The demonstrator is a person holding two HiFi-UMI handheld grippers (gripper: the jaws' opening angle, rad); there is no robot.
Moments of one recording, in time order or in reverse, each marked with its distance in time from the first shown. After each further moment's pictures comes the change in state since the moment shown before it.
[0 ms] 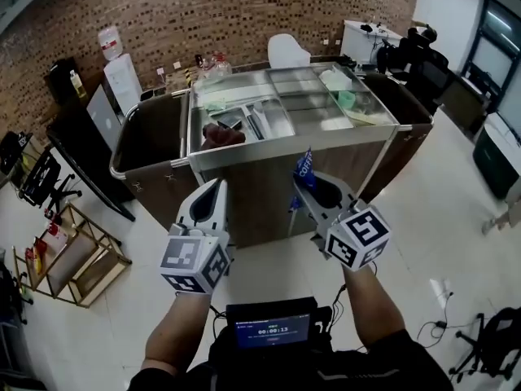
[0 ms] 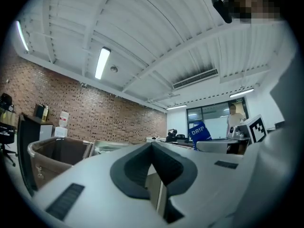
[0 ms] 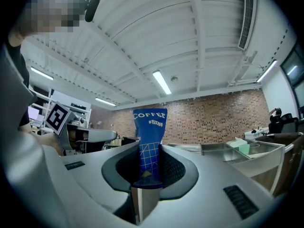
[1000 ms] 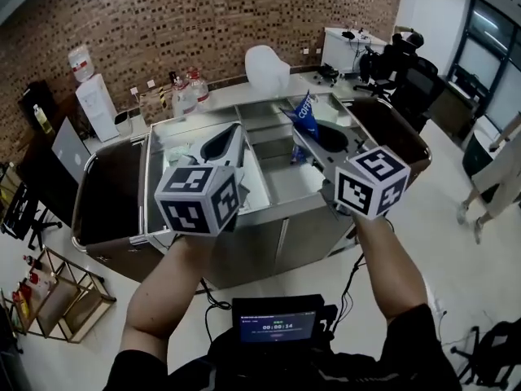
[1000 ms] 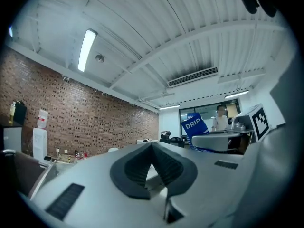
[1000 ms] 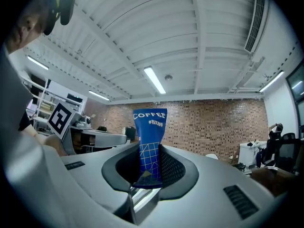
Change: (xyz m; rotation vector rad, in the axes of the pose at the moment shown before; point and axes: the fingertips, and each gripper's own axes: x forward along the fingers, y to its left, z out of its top) left arm 0.430 0.030 0.085 0.026 0.009 -0.128; right arm 0.203 -0.345 0.096 -0.095 0.033 -0.041
